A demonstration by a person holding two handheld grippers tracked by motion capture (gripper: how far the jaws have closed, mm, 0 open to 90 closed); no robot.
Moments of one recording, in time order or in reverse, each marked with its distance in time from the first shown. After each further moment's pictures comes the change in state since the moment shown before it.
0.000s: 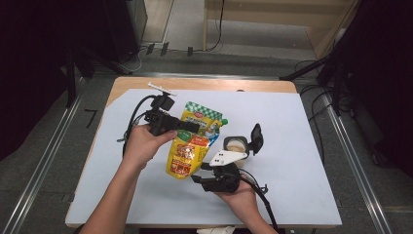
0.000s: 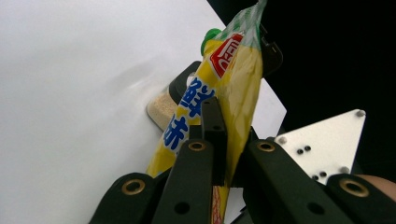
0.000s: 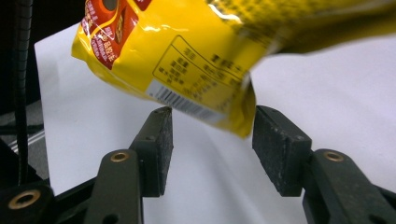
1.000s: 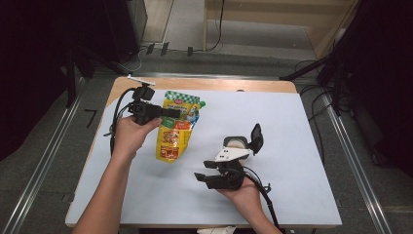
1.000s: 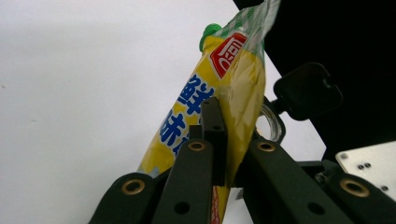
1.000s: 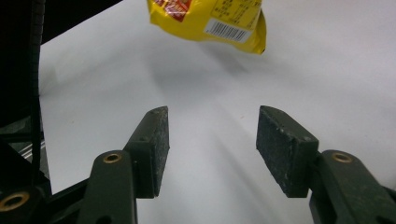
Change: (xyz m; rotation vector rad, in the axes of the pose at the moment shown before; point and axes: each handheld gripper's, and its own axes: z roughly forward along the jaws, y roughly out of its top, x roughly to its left) left arm 0.052 0.007 -0.026 -0.120 0.128 -0.080; right arm -0.012 -0.002 -0.005 0.020 0.006 0.064
